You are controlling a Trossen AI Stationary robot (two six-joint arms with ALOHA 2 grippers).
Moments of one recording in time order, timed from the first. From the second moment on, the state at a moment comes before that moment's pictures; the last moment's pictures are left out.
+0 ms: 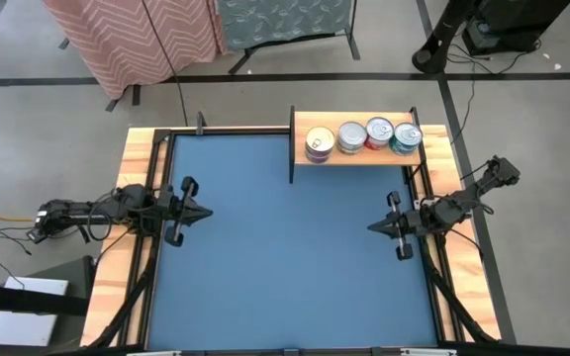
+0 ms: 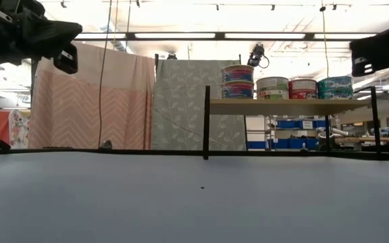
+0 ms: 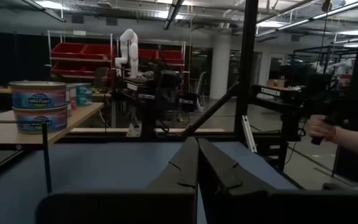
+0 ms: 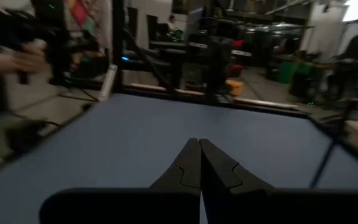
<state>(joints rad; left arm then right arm) 0.03 0.07 0.01 0.26 0.18 -0.08 0.56 0.09 0.01 0.07 0.46 -0.07</state>
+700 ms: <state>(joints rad) 0.03 0.07 0.01 0.27 0.11 -0.05 -0.10 0.13 0.01 0.05 -0.21 -0.09</state>
